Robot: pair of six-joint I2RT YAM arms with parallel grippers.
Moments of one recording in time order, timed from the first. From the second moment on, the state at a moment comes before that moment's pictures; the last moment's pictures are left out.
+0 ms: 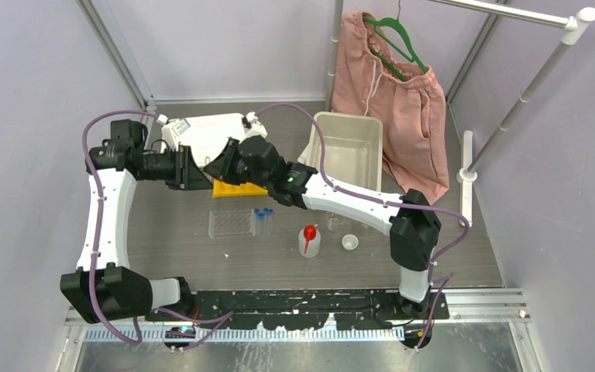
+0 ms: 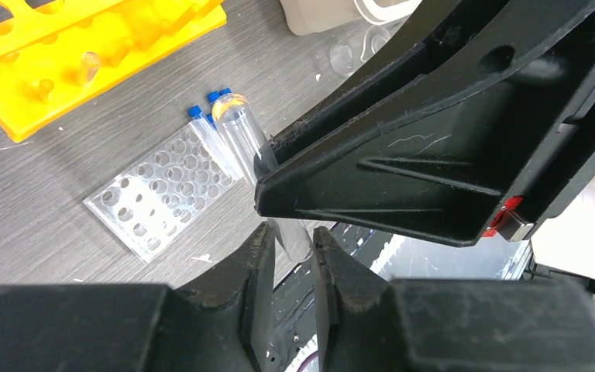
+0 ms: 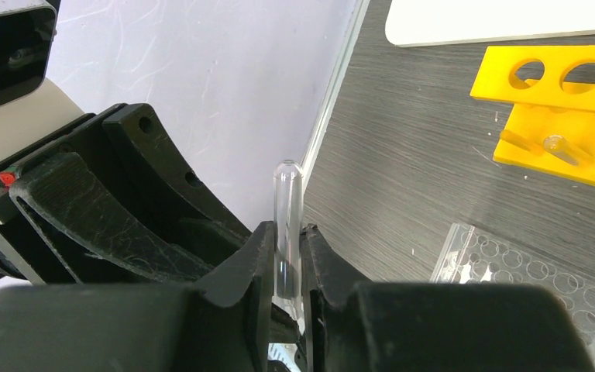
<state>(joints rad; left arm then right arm) 0.14 1.27 1.35 -1.21 0.92 0.26 1.05 1.84 1.60 -0.02 0.10 0.99</state>
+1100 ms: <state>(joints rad) 0.14 1.25 1.44 -1.34 0.95 0.52 0.99 1.96 2.13 -0.66 -0.13 0.77</state>
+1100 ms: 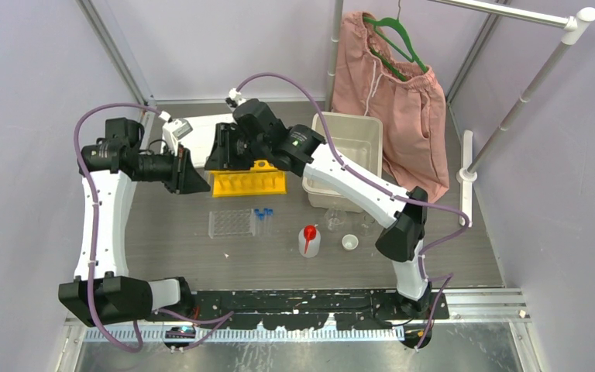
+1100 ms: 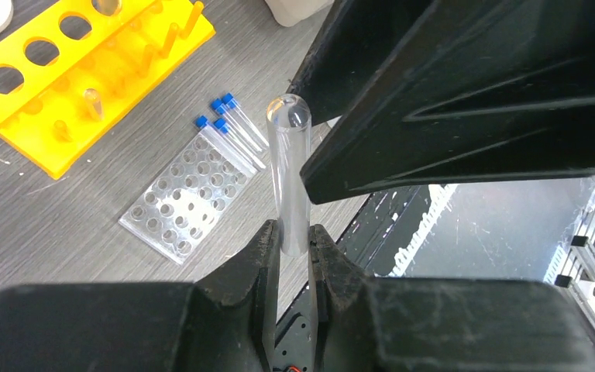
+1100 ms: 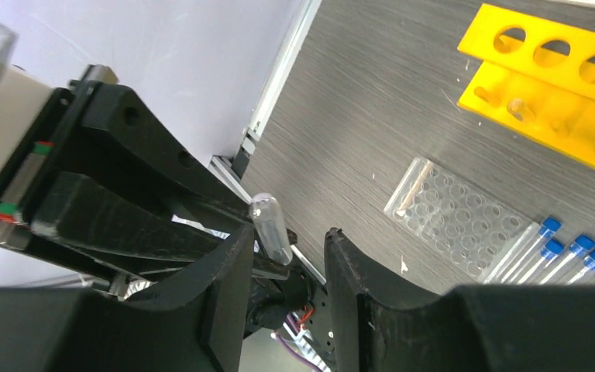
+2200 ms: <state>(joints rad) 0.14 1.23 1.43 -1.33 0.88 0.47 0.95 1.96 2.08 -0.69 -0.06 0.62</state>
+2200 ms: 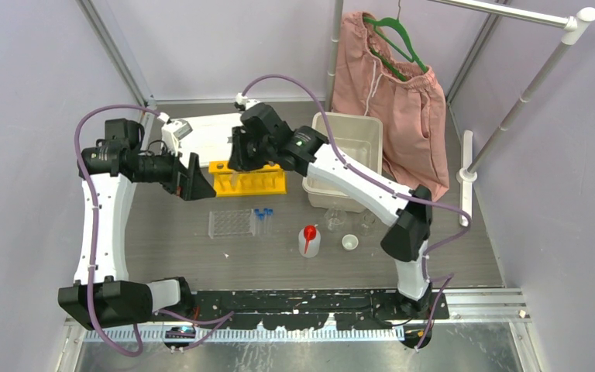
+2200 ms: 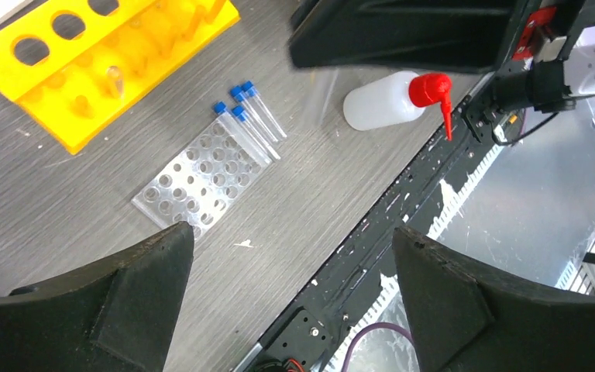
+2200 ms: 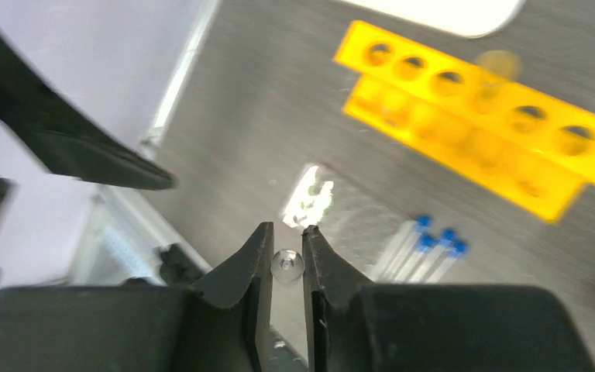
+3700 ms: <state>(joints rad) 0.17 1.31 1.42 -1.24 0.67 0.28 0.95 1.92 1.36 0.16 0.43 0.19</state>
